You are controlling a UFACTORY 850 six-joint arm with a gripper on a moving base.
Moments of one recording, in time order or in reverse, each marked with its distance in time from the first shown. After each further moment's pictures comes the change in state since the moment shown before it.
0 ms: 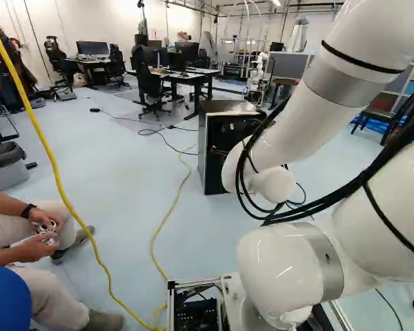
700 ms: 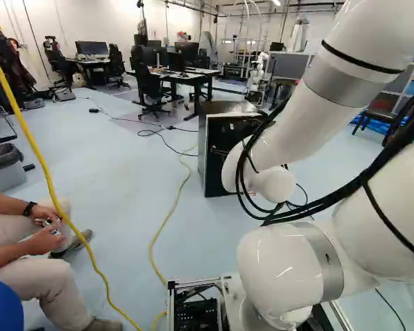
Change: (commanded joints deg) arm 0.0 0.0 0.0 0.0 0.0 0.0
